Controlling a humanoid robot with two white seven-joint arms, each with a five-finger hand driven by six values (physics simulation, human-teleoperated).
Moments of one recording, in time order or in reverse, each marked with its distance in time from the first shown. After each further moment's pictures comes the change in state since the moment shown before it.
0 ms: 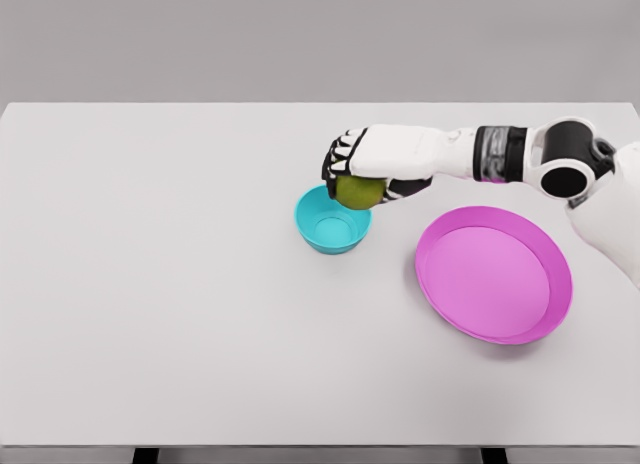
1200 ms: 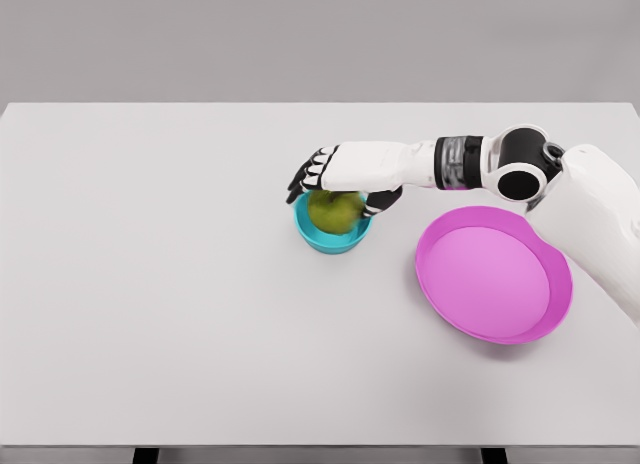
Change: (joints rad) left arm 0.000 0.000 0.000 0.000 0.000 0.000 0.000; right arm -0.037 0.086 0.080 0.097 0.021 0.001 0.000
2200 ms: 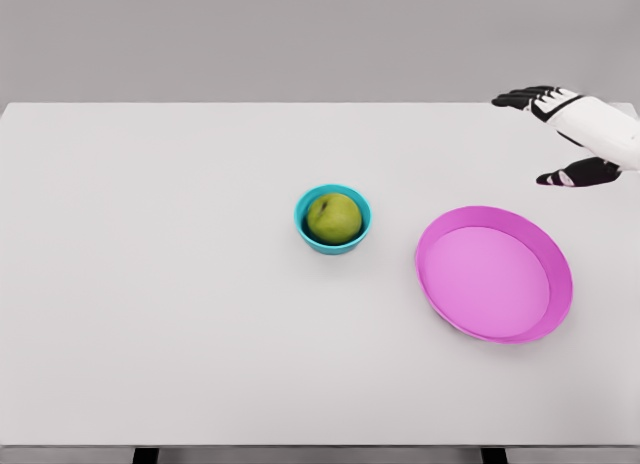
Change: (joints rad) left arm 0.000 0.000 0.000 0.000 0.000 0.000 0.000; right arm 0.506 -0.197 -0.831 -0.142 -0.105 0.000 0.000
